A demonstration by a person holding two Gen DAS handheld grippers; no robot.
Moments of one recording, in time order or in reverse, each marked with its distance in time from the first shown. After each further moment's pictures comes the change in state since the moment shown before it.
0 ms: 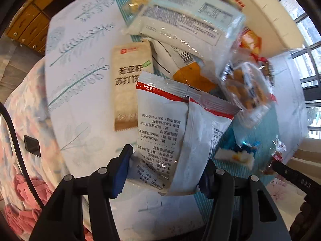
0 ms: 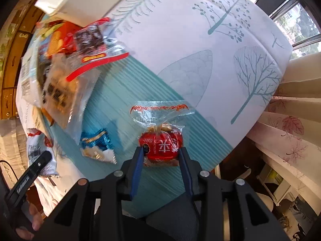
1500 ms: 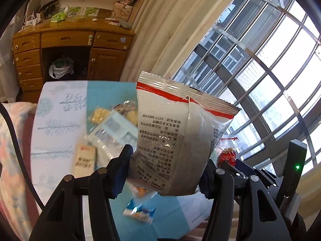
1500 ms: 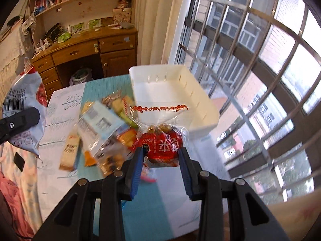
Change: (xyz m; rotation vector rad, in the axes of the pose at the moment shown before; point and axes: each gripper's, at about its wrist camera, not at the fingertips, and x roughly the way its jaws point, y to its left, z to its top) left arm -0.198 -0.049 0.001 -0.144 -0.669 -0.416; right arm -0.180 0.079 0.016 -0.658 -0.736 -0.150
